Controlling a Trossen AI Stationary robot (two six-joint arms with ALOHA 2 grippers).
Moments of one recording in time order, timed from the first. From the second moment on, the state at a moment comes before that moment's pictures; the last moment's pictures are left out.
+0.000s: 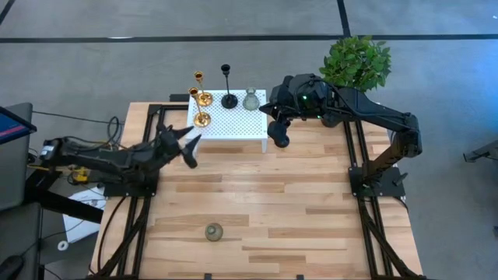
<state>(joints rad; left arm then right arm) -0.12 0.47 0.33 0.31 -0.86 0.12 -0.16 1.58 1.88 -0.84 0.18 -0.04</state>
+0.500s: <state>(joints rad) -0.48 0.46 0.33 0.31 -0.88 0.06 -0.10 1.58 1.89 -0.96 0.21 0.00</state>
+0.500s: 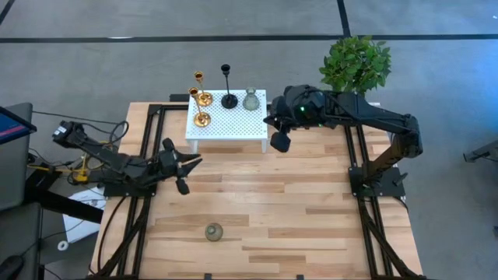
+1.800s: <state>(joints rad) -0.53 0.46 0.33 0.36 -0.91 0.07 0.09 1.14 0.72 -0.25 0.56 0.59</state>
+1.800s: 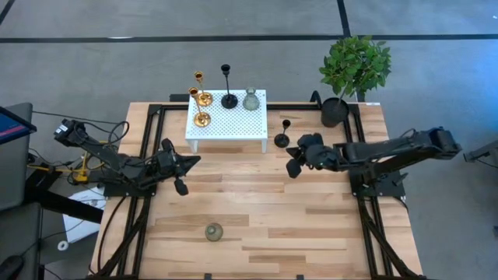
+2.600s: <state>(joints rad) -0.53 0.46 0.33 0.36 -0.92 0.07 -0.14 1.26 0.53 0.04 0.47 0.51</state>
